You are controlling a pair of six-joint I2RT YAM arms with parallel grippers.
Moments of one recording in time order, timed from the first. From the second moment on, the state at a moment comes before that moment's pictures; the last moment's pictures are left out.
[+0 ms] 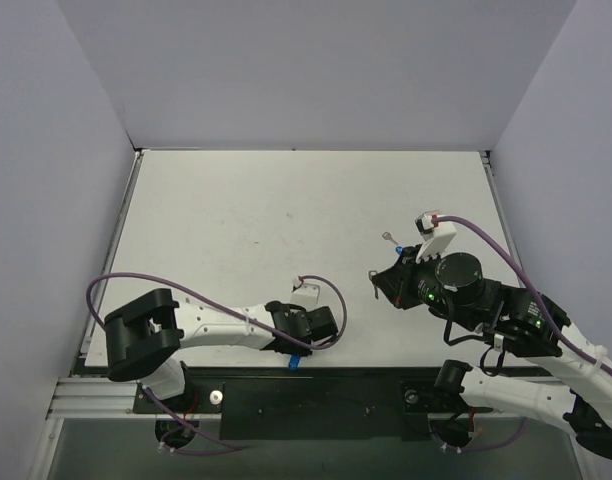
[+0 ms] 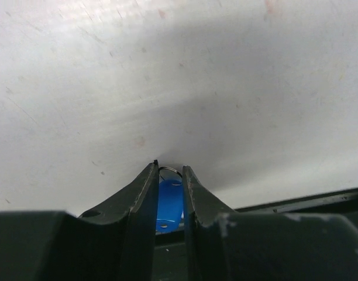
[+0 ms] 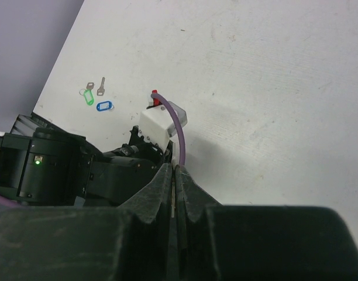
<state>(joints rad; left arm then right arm) -1.30 1.60 0.90 -0.60 -0.40 -1.07 1.02 0.78 1.15 -0.84 0.32 0.60</state>
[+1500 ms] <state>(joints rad) -0.61 0.63 0.79 -0.81 -0.33 -0.53 0.94 1.52 1.15 -0.53 0.09 0.68</state>
